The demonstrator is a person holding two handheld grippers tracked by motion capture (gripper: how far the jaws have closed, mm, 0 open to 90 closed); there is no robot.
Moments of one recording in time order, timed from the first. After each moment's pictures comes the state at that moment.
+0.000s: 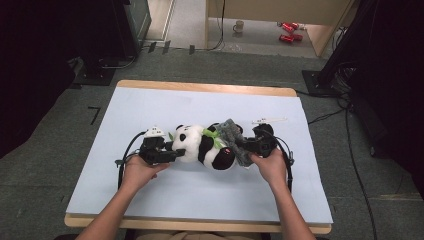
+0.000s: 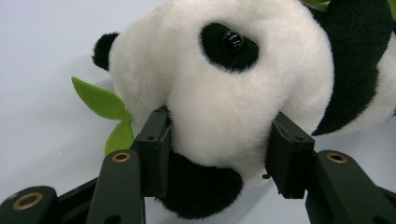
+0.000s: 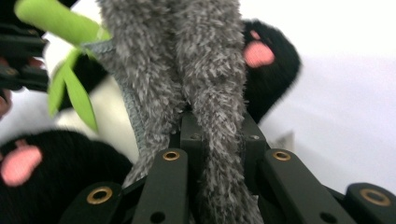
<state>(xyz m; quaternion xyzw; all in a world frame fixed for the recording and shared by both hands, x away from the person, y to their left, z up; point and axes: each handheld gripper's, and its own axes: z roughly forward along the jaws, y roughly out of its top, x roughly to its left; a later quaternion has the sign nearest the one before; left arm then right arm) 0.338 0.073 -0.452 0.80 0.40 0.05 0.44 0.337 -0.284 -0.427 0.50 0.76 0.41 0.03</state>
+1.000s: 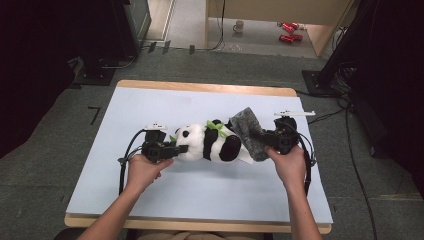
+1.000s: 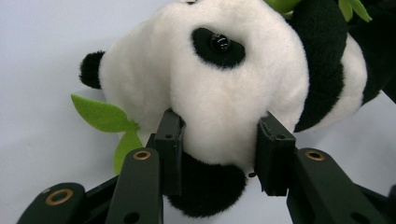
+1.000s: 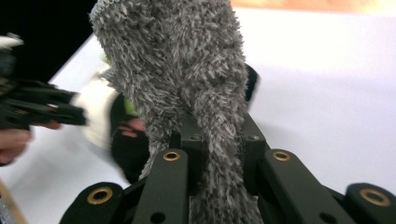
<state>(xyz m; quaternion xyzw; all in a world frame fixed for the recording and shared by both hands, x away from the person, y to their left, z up) 0.332 0.059 -0.432 0.78 0.45 0.01 0.43 0.310 -0.310 -0.360 0.54 0.72 0.44 0.07</state>
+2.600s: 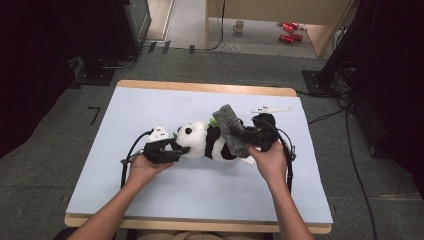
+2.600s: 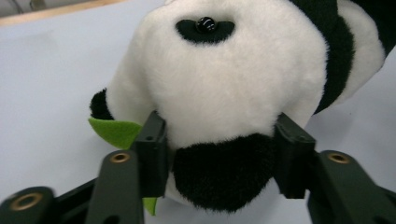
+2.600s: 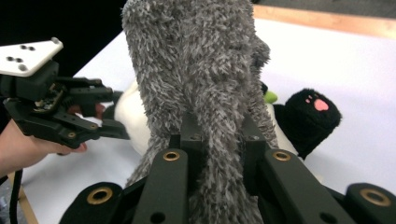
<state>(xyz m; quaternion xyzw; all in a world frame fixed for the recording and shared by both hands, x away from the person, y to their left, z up) 0.336 0.061 -0.456 0.80 0.33 0.10 0.48 0.319 -0.260 -0.353 0.49 0.74 0.45 0.08</state>
